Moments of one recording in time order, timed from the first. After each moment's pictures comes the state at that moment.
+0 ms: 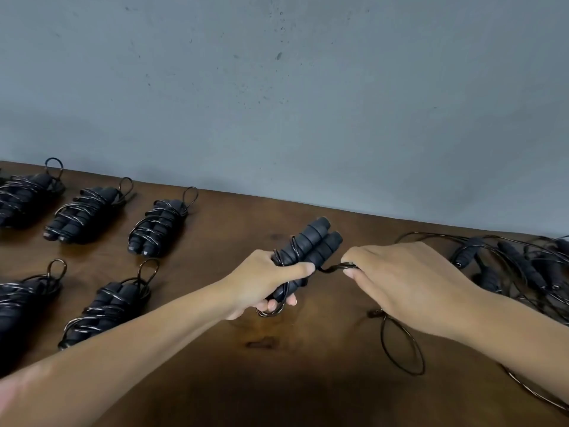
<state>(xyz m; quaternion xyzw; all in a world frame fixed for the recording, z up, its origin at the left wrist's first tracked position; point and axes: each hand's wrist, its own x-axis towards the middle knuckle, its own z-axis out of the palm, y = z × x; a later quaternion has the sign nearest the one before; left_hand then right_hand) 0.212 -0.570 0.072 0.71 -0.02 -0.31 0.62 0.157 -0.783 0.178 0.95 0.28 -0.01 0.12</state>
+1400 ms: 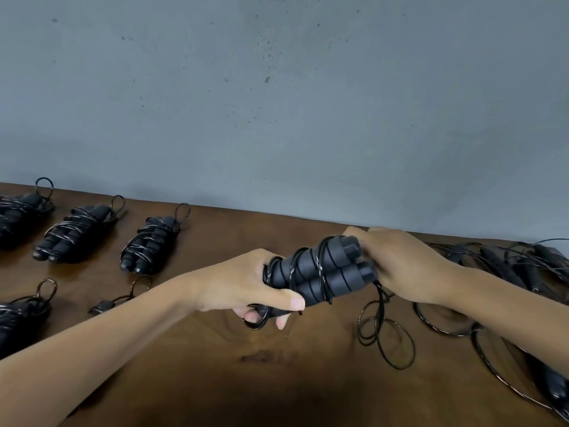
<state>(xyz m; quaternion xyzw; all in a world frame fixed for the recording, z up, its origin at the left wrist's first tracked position) 0.210 -0.540 0.125 0.74 -0.29 -0.35 0.49 0.192 -0.814 0.179 0.96 0.29 -0.05 -0.04</state>
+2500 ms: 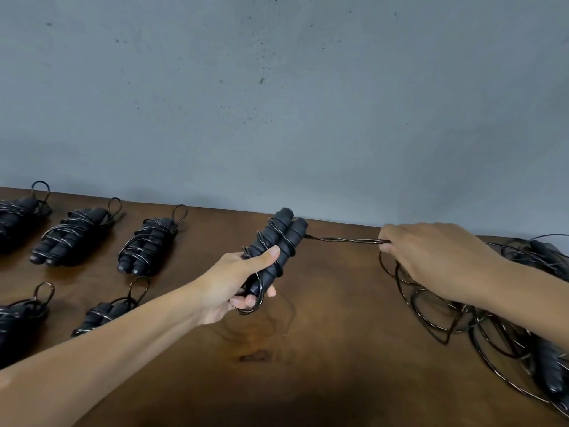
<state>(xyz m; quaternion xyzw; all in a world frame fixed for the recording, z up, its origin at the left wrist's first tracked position) 0.217 -0.546 0.080 0.64 0.00 -0.30 0.71 0.174 -0.835 0.202 0.96 0.15 -0.02 0.23</state>
